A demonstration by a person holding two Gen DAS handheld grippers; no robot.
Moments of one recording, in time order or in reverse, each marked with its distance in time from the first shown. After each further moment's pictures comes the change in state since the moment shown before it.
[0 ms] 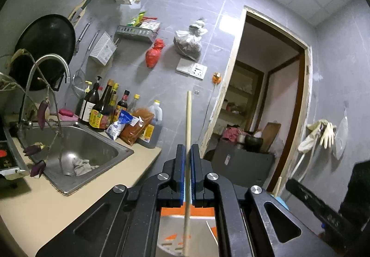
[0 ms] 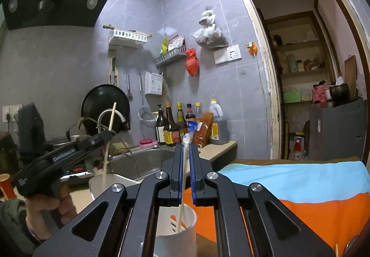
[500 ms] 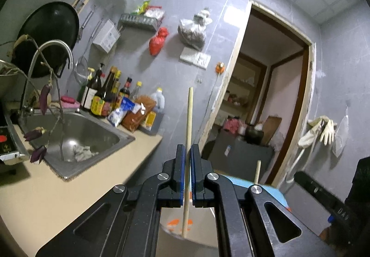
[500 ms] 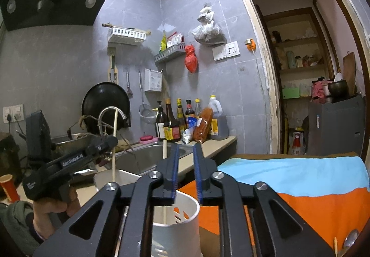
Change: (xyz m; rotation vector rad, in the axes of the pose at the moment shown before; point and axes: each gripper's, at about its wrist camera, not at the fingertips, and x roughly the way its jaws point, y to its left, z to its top) left arm -0.005 0.002 -0.013 -0.021 0.095 0.007; right arm -0.016 -0.001 0.003 0.026 0.021 -0.011
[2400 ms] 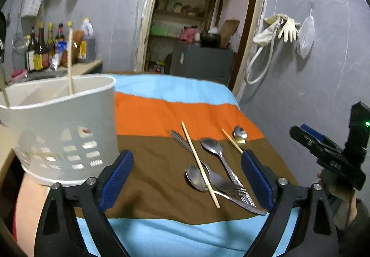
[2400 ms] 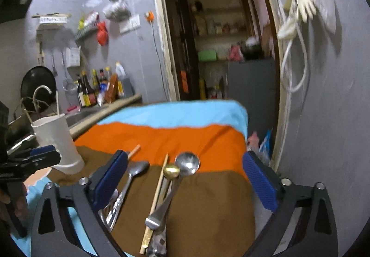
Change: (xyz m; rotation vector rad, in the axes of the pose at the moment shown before) left arm 0.010 -0.205 -0.127 0.229 0.553 -0.159; right arm -0.178 -0.158 -0.040 0.132 0.284 -0.445
